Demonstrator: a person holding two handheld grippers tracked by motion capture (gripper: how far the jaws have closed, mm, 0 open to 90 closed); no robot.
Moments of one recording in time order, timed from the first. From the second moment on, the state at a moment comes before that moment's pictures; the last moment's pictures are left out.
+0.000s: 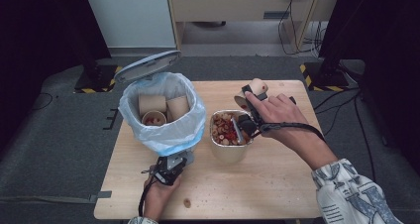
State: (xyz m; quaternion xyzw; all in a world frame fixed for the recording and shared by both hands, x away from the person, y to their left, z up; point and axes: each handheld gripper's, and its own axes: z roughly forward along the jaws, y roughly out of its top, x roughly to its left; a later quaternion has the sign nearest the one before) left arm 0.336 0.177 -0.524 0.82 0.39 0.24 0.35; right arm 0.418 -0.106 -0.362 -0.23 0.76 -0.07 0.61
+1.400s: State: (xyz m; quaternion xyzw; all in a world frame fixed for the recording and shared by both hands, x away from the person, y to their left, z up) left arm 0.336 0.177 -0.524 0.82 0.39 0.23 0.35; right arm 0.462 -0.193 -0.360 0.08 0.85 0.25 0.46
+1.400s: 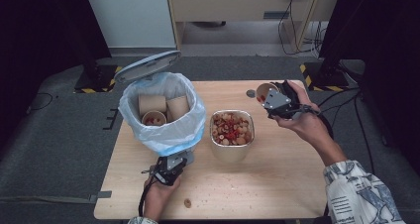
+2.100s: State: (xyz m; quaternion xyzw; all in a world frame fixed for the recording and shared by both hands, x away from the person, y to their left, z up) left arm 0.336 0.177 -0.524 0.82 0.39 0.23 0.35; right arm 0.464 -0.221 -0.364 0.13 0.84 0.29 0.43
